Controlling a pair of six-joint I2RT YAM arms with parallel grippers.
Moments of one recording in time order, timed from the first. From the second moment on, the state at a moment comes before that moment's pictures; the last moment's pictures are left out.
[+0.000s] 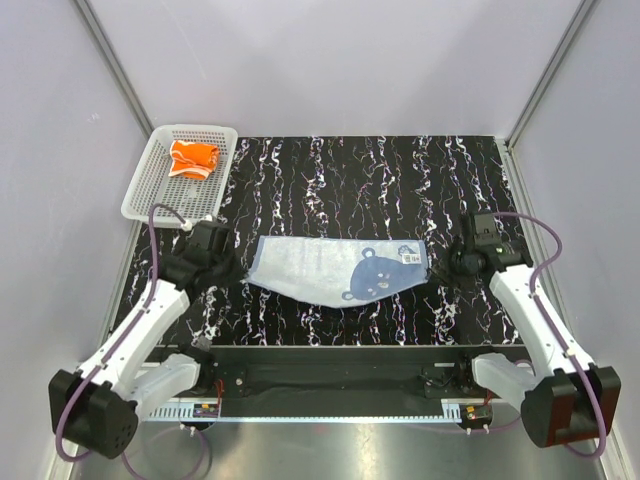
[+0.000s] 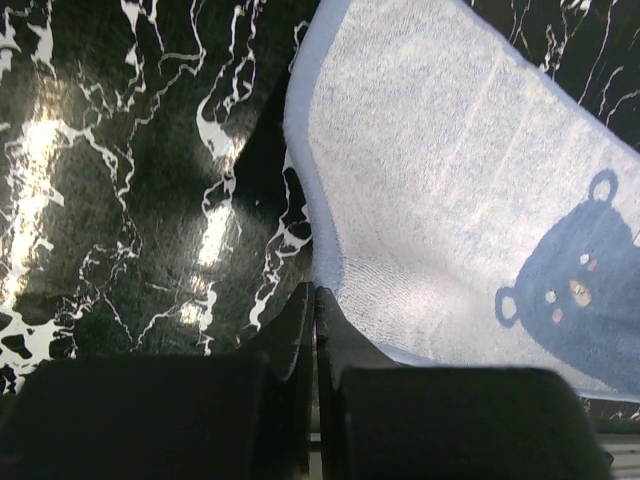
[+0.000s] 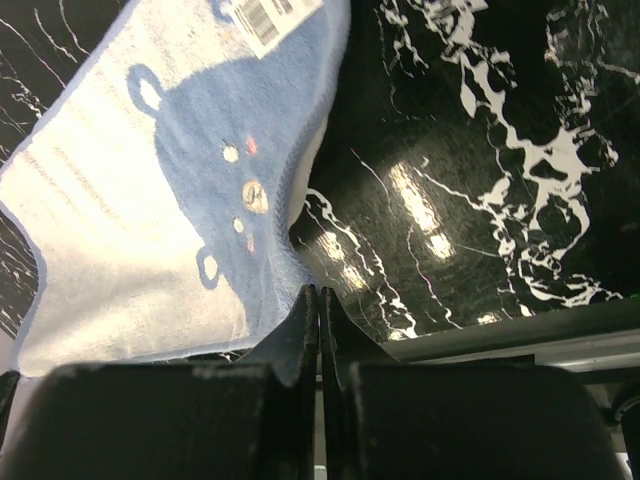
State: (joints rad) left arm -0.35 0.94 0.74 -0.74 -0.07 -0.82; right arm 0.15 1.01 0.84 -0.90 -0.09 0.85
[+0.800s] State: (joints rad) left arm -0.23 1.47 1.10 -0.68 0.00 -0.68; right arm 0.13 1.40 1.10 -0.80 -0.02 0.74
